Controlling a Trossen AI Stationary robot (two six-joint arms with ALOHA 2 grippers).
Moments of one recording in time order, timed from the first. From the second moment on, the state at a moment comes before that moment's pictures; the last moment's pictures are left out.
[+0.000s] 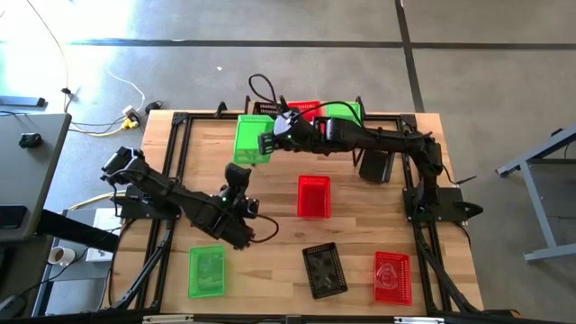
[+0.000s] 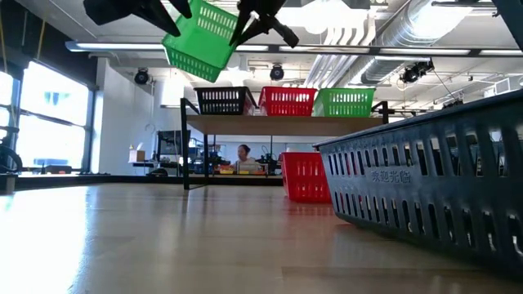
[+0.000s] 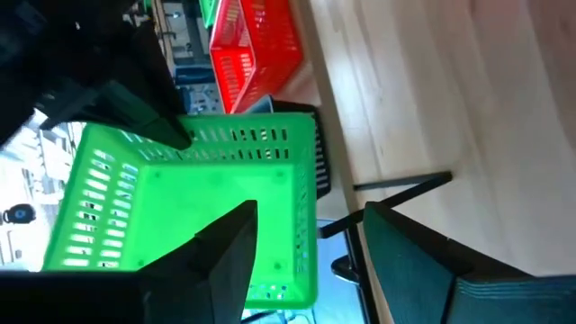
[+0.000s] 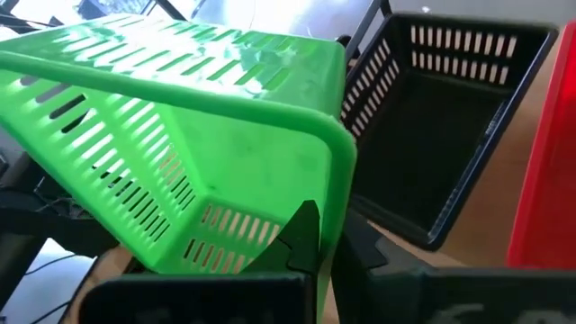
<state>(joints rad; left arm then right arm) -0.36 1.64 1.45 -1.45 -1.13 -0.06 -0.11 1.94 1.99 -0.72 0.36 0.91</state>
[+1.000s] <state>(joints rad) -0.23 1.64 1.45 -1.45 -1.03 -0.39 -0.58 1.61 1.99 -1.22 -0.01 0.58</state>
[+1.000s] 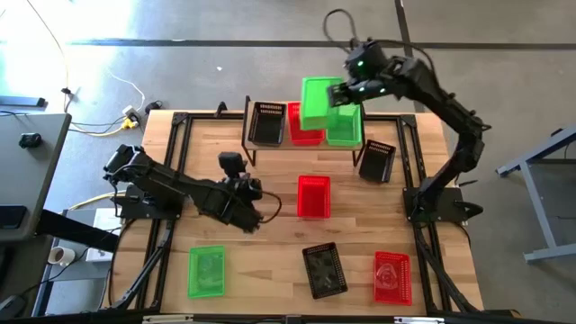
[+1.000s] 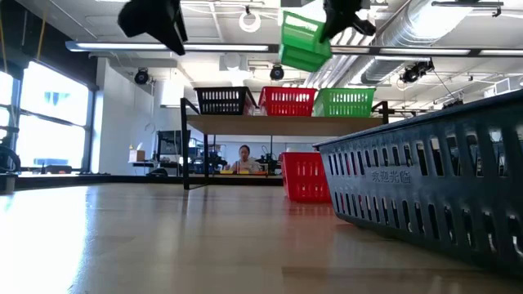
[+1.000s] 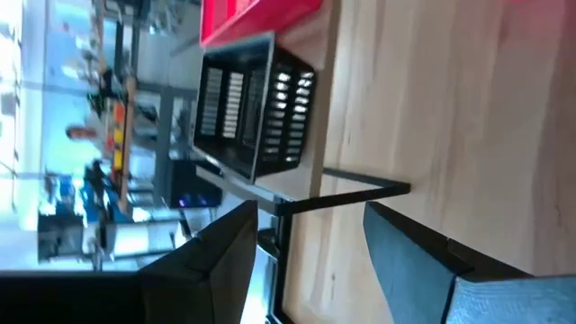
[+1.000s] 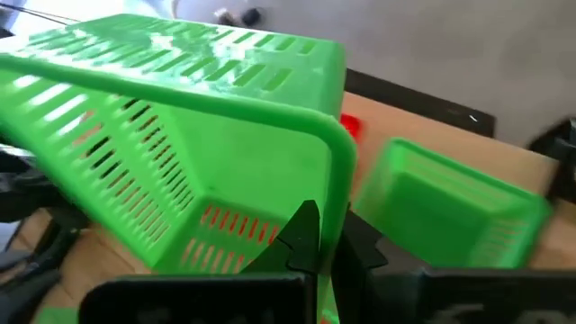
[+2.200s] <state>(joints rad) -0.02 1.64 1.45 -1.43 -0.85 -0.43 -0.92 1.72 1.99 -1.57 -0.41 0.50</state>
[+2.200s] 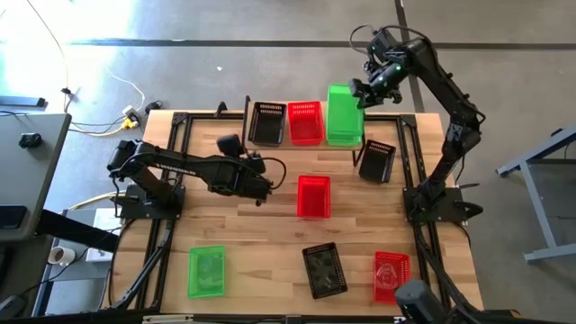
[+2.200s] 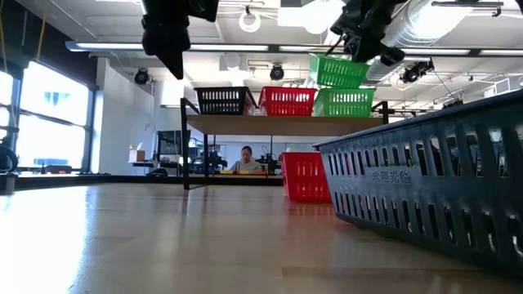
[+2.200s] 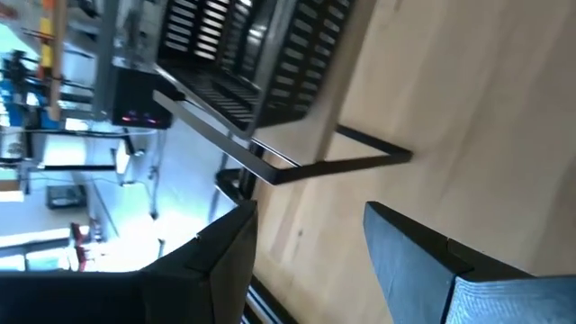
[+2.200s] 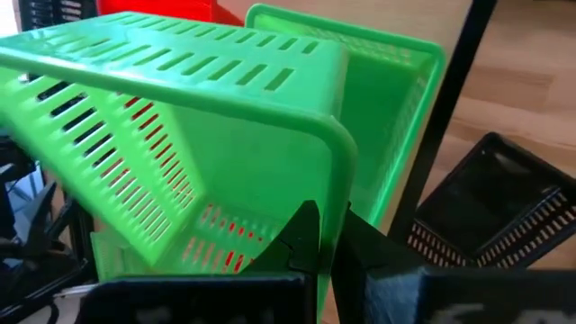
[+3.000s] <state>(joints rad) -0.02 1.64 1.45 -1.43 -0.79 -0.42 -0.86 1.72 1.99 -1.57 -0.33 0.55</state>
